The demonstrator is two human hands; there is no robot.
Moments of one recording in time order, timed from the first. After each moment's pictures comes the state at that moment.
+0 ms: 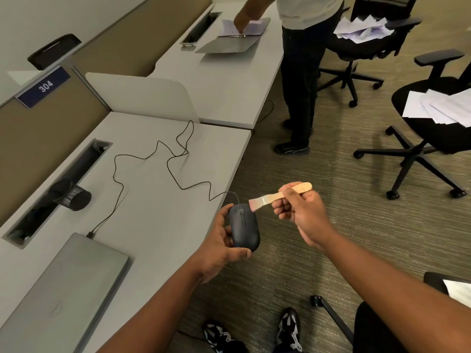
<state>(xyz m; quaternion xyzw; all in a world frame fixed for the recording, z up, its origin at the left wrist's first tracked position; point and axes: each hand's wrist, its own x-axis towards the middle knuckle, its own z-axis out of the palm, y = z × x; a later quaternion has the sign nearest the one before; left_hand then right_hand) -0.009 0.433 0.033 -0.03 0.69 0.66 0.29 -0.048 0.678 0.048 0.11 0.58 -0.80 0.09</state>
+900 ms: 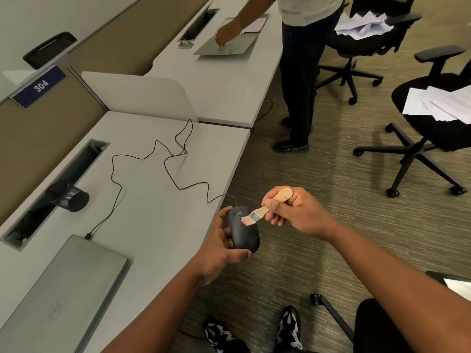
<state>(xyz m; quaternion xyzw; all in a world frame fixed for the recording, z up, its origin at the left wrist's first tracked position) -0.011 0.434 0.027 -0.04 0.71 0.65 0.28 -0.059 0.688 0.071 -0.09 0.71 -0.67 0.19</state>
